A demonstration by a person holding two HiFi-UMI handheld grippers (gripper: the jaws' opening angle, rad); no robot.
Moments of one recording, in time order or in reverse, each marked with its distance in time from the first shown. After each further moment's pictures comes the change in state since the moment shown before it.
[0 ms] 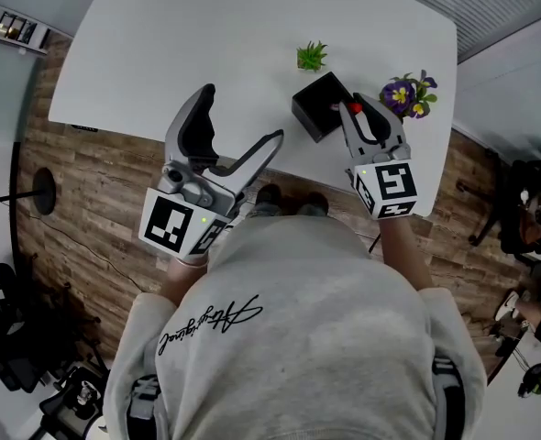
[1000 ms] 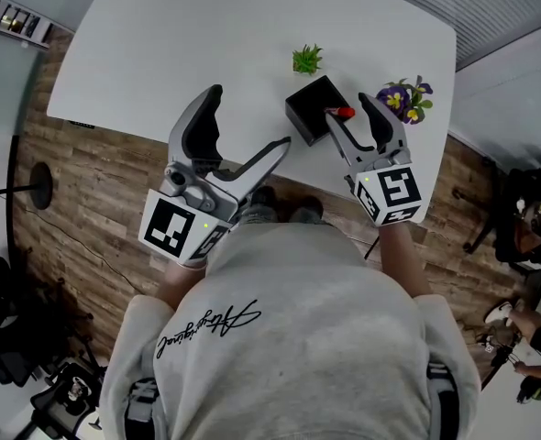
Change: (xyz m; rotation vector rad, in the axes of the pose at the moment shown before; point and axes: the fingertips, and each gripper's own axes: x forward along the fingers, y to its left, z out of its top) left arm 0.012 -0.020 0.005 0.002 -0.020 -0.020; right arm -0.006 0.000 0.009 0.029 -0.028 0.094
